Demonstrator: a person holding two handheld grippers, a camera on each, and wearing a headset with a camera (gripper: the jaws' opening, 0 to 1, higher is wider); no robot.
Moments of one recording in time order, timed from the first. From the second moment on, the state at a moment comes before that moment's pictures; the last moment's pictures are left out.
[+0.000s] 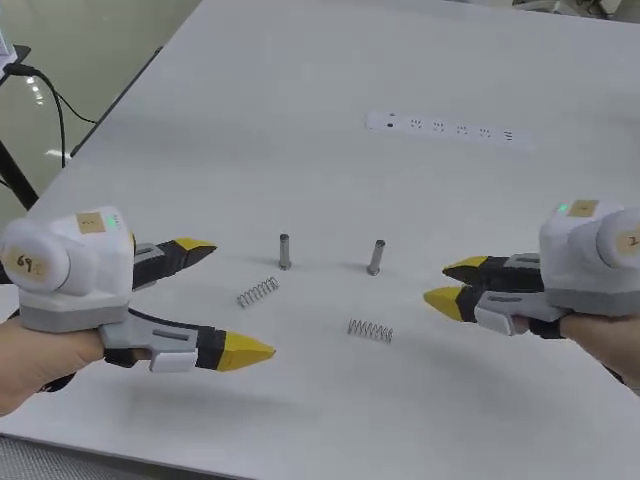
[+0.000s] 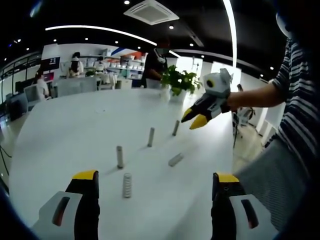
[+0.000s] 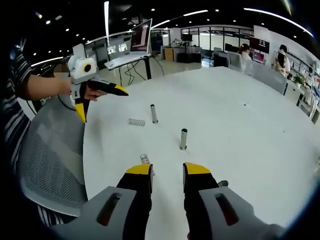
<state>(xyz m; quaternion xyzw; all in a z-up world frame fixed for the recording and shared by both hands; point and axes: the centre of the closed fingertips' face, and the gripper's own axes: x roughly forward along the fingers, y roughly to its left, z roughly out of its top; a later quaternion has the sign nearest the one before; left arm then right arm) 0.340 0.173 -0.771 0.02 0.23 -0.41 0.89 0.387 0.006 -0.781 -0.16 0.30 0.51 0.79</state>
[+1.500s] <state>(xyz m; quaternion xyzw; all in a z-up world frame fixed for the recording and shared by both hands) 0.331 0.167 -0.780 0.03 0.24 -0.42 0.88 0.354 0.041 -0.864 -0.40 0.37 0.60 0.59</state>
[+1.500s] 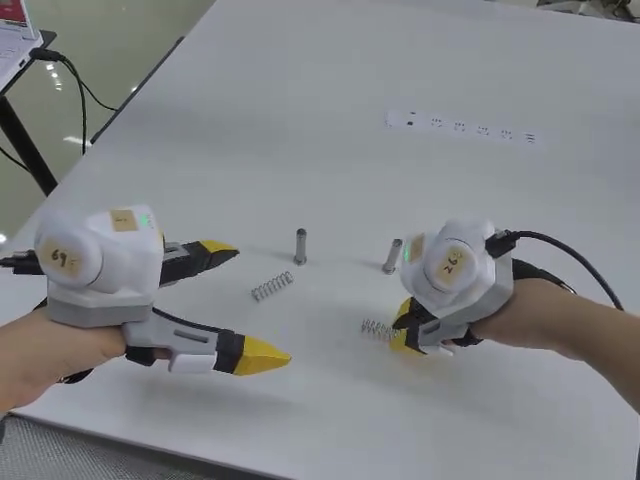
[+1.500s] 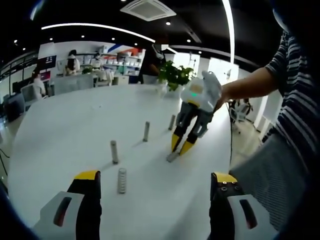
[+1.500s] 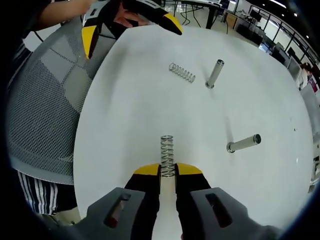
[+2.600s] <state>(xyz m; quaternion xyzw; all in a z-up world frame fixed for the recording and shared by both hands) 0.332 0.094 -0.775 0.05 0.23 -0.50 0.83 0.348 0.030 -0.791 -0.35 0.30 0.61 0.64</state>
